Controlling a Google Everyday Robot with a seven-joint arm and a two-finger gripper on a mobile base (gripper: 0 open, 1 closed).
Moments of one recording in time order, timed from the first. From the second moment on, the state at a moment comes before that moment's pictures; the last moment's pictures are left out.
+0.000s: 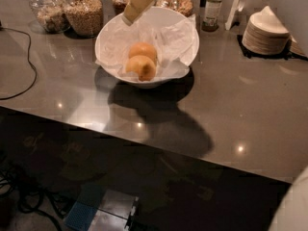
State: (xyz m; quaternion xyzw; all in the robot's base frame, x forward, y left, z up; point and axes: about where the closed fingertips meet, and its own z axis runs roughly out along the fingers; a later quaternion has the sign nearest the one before) arm 0.691 0.009 1.032 -0.44 0.82 0.00 0.36
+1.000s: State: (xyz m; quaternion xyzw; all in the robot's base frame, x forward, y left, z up) arm 0.677 0.023 1.018 -0.40 0.85 0.02 0.34
